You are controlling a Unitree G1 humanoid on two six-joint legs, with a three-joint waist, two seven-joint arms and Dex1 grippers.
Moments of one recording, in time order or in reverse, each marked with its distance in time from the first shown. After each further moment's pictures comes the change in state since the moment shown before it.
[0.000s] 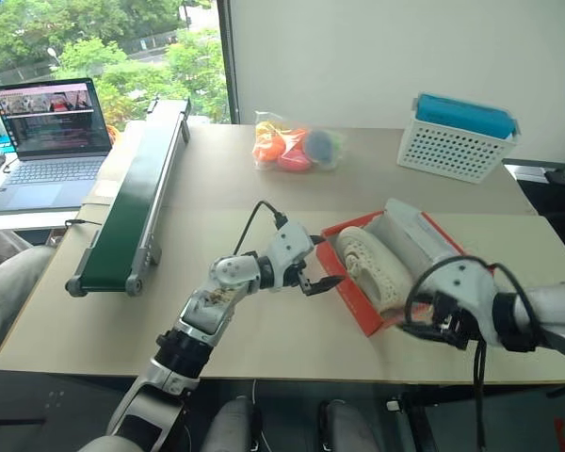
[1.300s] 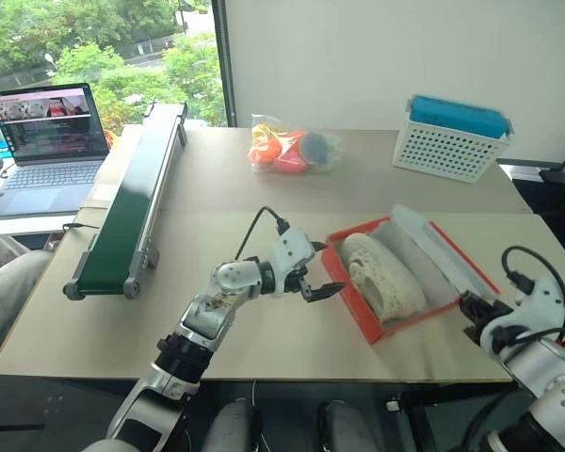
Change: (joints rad) left arm 0.021 -0.002 -0.015 -0.006 0.000 -0.001 -0.024; right arm -0.247 1.151 -0.903 0.046 0.191 0.662 -0.901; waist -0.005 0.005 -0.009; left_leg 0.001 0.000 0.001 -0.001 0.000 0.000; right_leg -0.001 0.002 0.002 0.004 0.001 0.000
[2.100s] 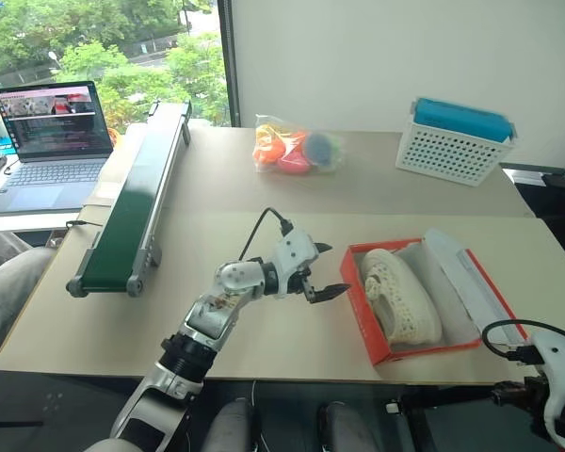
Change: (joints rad) left arm -0.005 -0.014 -0.003 0.023 0.006 -0.018 -0.018; right arm 0.687 -0.620 0.218 -0.160 0.217 0.047 0.027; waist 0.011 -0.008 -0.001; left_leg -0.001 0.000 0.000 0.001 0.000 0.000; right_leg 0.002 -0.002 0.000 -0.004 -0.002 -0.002
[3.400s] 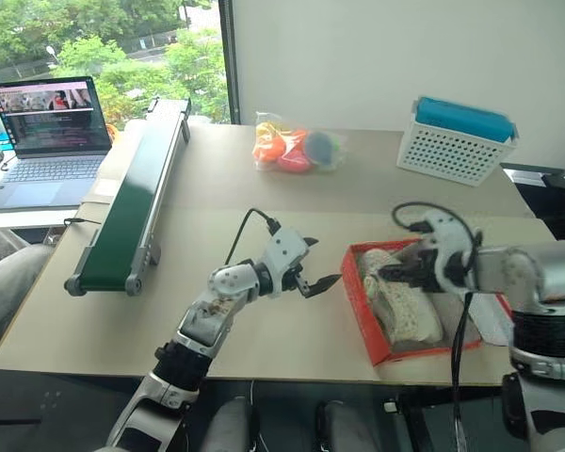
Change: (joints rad) left arm 0.040 0.000 0.027 -0.064 0.002 0.034 0.111; right arm -1.003 0.008 0.549 0.576 -0.368 0.057 0.434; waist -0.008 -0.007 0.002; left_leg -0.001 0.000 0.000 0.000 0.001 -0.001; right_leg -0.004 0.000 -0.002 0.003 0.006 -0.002
